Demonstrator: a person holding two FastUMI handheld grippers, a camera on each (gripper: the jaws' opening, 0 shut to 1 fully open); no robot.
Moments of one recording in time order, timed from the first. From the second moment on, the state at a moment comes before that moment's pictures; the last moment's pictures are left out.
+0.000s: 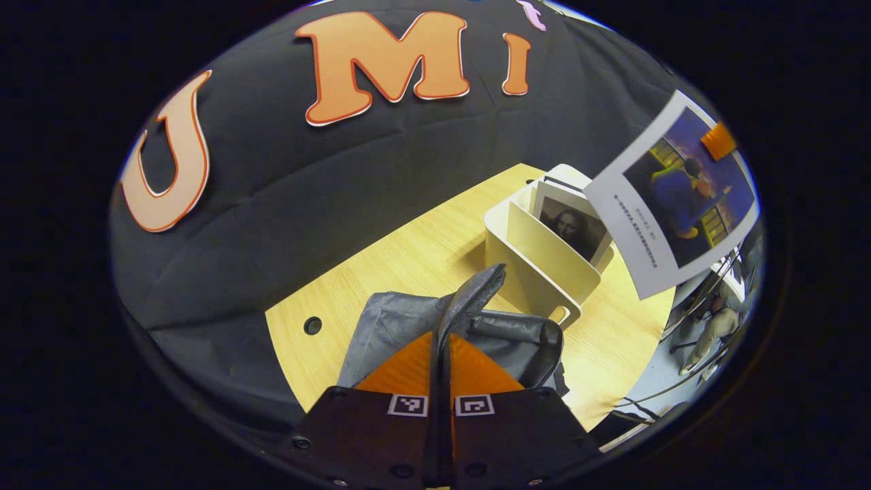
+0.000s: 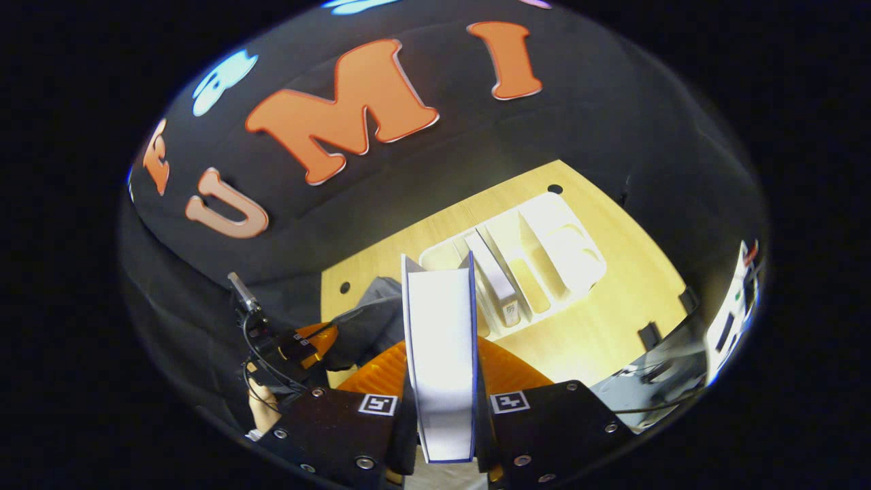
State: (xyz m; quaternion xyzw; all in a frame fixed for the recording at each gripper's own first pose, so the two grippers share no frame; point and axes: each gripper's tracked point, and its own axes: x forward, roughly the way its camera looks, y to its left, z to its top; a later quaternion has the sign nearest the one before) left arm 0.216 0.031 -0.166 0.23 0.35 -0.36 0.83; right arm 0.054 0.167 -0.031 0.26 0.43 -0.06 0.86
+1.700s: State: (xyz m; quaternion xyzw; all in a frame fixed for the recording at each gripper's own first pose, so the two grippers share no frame) left arm 0.202 0.022 -0.133 0.29 0.32 -0.35 0.83; right arm 0.172 0.394 -0.296 0.61 0.37 -0.05 0.70
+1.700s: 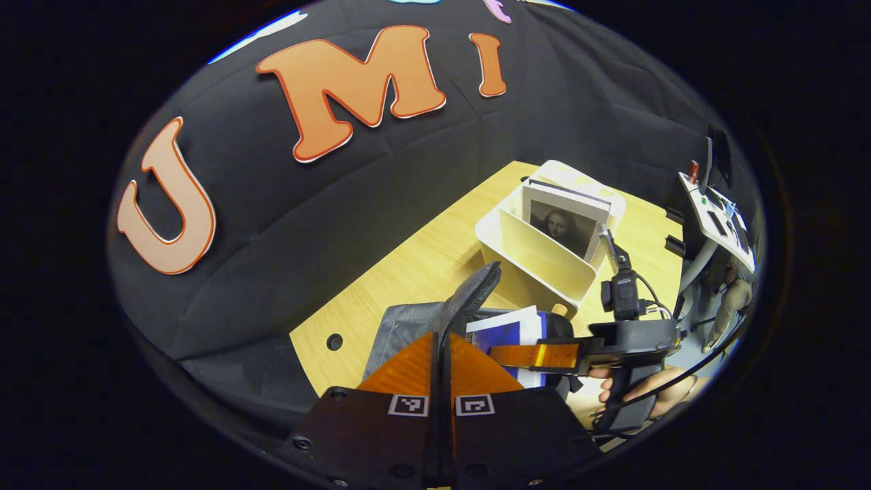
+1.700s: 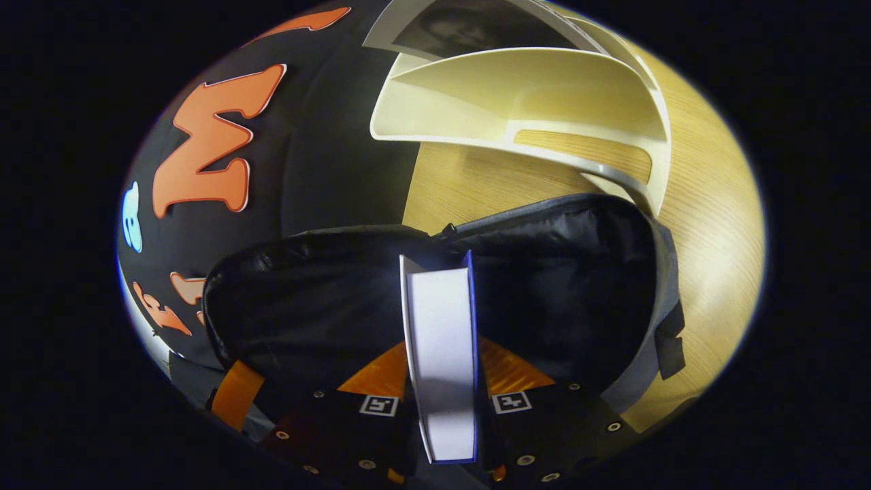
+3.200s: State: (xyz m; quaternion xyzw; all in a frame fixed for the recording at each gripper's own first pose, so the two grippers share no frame) left arm 0.220 0.048 -0.153 0.24 0.33 -0.36 0.84; right arm 0.078 0.138 -0.159 0.32 0.43 -0.17 0.83
